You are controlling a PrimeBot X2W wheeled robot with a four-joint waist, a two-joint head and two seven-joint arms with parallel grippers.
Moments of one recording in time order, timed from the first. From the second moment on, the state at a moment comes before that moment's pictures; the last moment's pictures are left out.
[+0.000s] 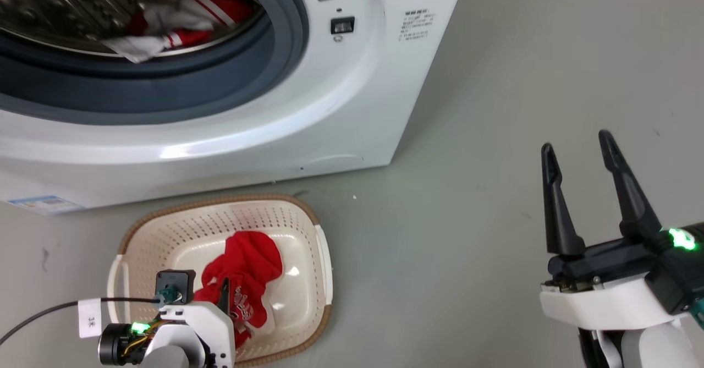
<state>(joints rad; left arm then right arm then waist) -0.45 0.22 -0.34 1.08 -0.38 -0.01 -0.26 -0.11 -0.05 0.06 -0.19 0.04 0.13 -0.26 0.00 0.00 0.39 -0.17</state>
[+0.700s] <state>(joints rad) -0.16 0.17 -0.11 0.52 -0.20 0.06 -0.26 0.02 -0.05 0.06 -0.17 0.02 0.13 -0.26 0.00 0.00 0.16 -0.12</state>
